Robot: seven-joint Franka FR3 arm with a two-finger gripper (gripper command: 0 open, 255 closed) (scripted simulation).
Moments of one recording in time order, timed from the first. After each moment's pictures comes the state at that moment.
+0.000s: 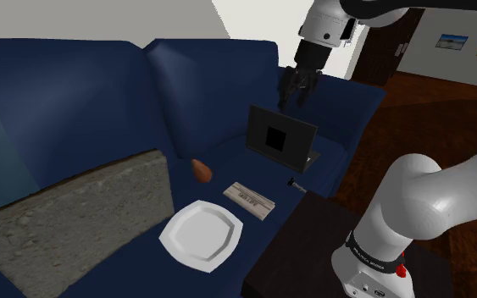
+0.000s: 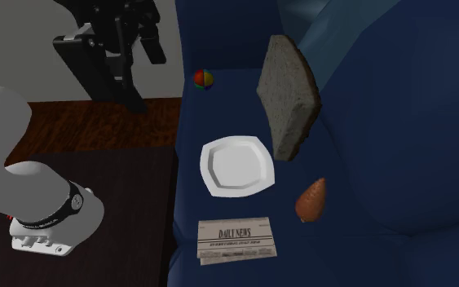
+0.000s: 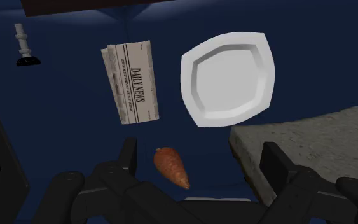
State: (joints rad) arm -0.02 -0.83 -0.04 -2.41 0.08 1.71 0.11
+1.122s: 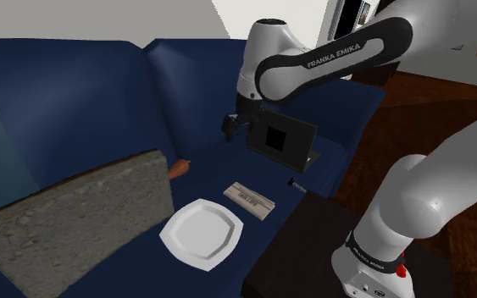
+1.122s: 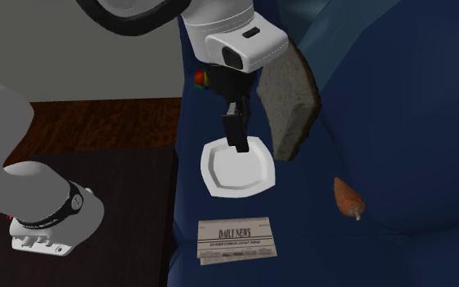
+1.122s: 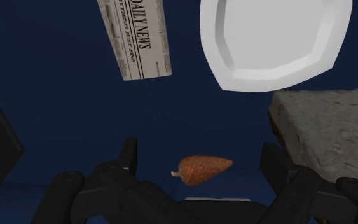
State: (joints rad) arm -0.07 -0.40 0.17 -2.49 -0.05 2.29 0.31
